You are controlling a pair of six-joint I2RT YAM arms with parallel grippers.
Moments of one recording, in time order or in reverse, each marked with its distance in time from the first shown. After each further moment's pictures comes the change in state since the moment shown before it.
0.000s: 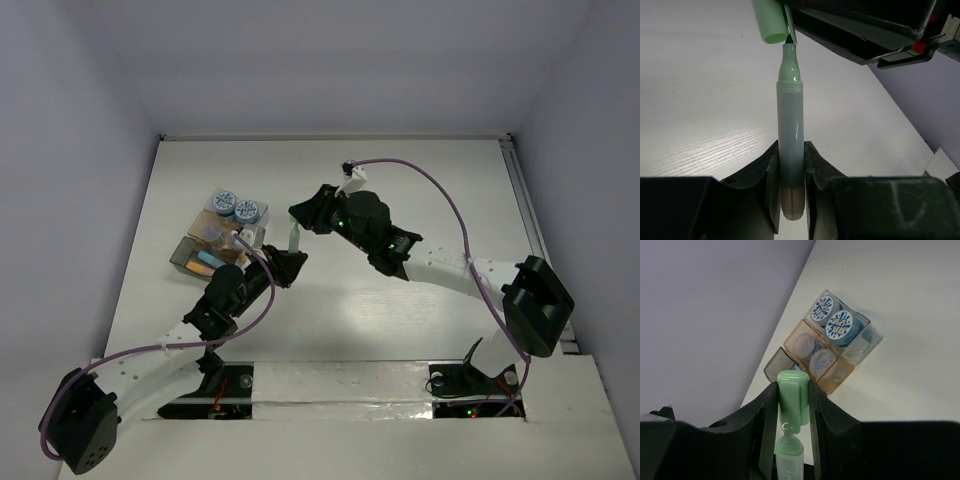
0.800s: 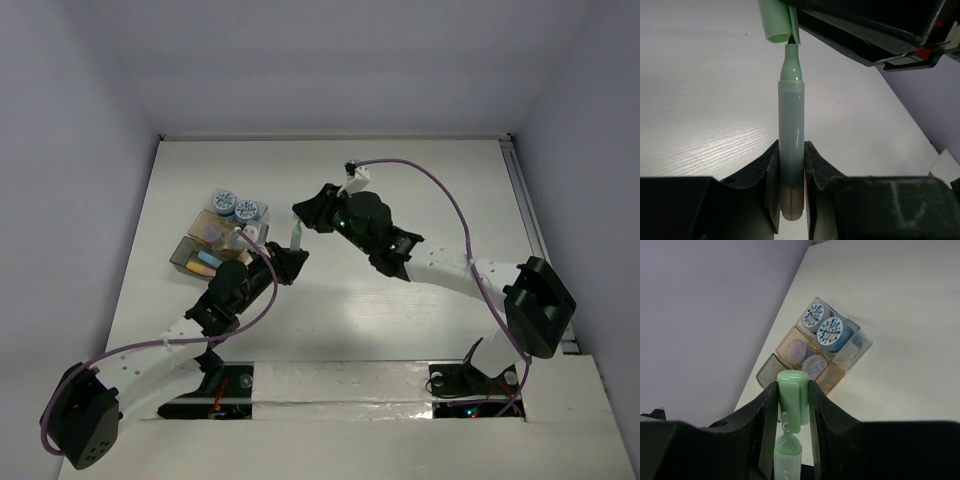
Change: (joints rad) left arm 0.001 0.033 0.037 -0.032 -0.018 0.005; right arm 0.000 -0.005 -0.004 0.001 0.035 -0.023
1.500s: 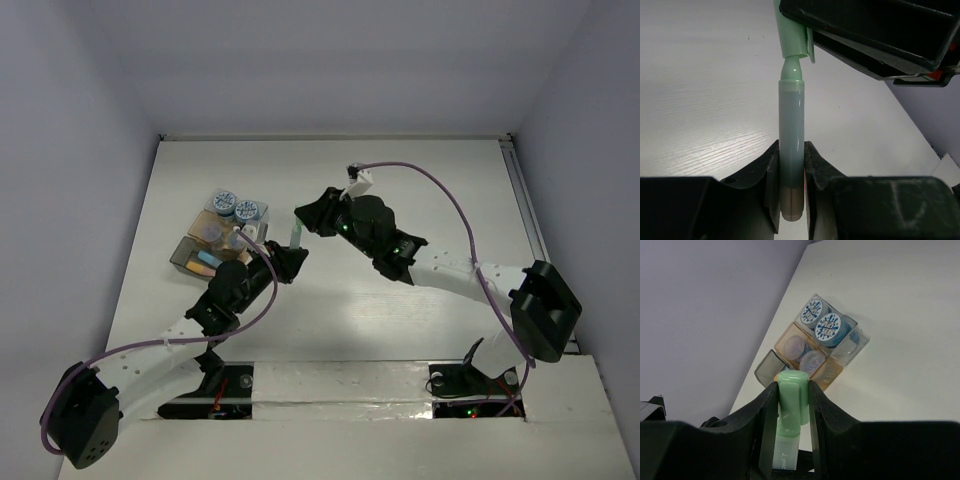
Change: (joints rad) left arm 0.000 0.007 0.004 0.007 -0.019 0.000; right arm 0.007 -0.039 -0.040 -0.001 0.022 -0.013
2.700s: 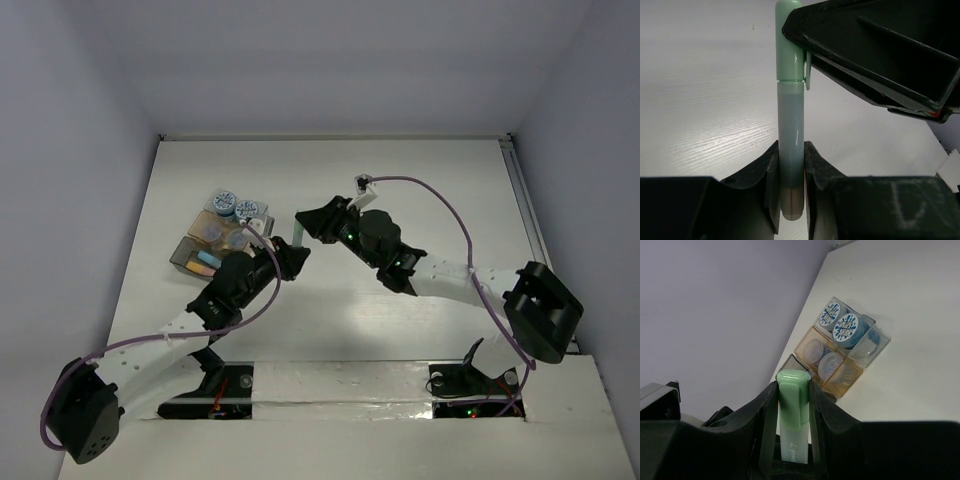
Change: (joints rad) left arm -0.005 0.032 0.065 -0.077 -0.015 0.011; right arm 0.011 -0.005 -0.140 0.207 -0.051 0.108
